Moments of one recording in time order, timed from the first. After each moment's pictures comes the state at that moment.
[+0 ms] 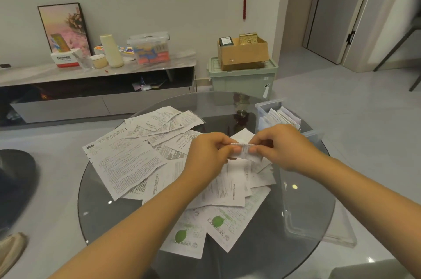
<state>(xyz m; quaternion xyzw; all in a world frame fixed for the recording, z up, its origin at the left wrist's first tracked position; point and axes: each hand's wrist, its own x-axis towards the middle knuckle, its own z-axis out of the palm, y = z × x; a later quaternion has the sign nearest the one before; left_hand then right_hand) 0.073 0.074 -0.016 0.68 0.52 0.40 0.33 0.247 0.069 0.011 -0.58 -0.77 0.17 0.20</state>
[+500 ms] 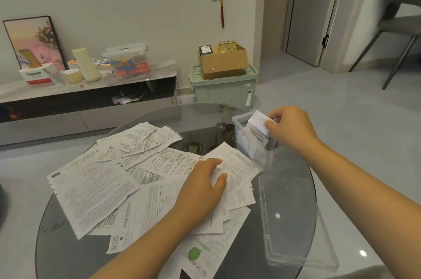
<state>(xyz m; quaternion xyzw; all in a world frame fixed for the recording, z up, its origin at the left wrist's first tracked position) 0.104 0.083 -0.050 0.74 0.57 0.26 0.25 0.310 0.125 0.021 -0.73 -0.58 0.14 0.33</state>
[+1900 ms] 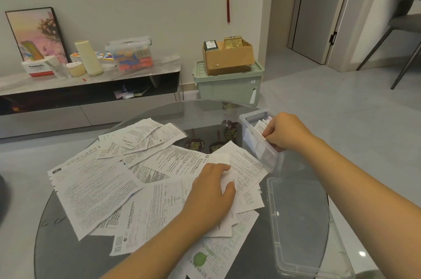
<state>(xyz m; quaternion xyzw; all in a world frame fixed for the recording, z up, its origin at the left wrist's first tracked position) 0.104 0.085 -0.059 0.76 0.55 0.23 0.26 0.304 0.154 0.008 -0.74 -0.61 0.23 0.18</state>
